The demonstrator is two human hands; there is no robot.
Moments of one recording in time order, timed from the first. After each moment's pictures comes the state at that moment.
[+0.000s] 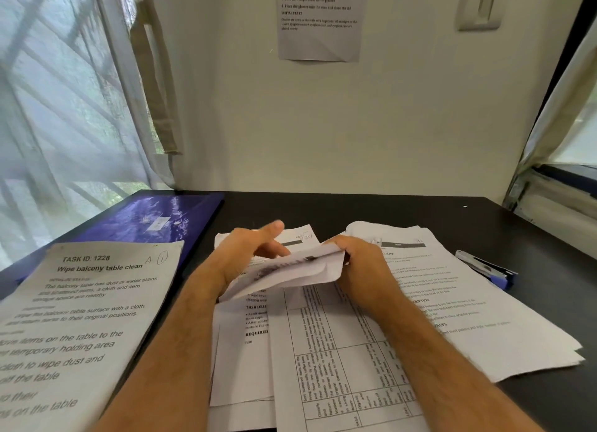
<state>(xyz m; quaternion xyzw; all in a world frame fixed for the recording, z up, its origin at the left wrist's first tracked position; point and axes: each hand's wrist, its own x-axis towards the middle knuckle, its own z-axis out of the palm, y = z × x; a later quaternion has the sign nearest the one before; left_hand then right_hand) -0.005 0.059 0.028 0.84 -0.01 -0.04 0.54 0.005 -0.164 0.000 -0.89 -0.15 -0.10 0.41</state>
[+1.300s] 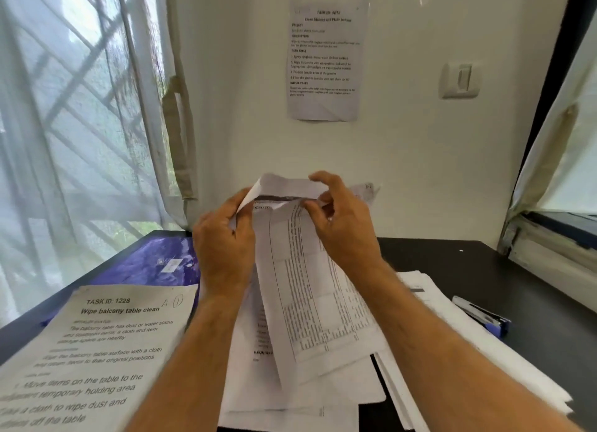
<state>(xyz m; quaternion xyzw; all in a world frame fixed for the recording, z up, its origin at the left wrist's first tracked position) -0.021 0.052 0.106 0.70 -0.03 0.57 0.43 0.006 -0.118 0.131 -0.79 -0.28 -0.37 0.39</state>
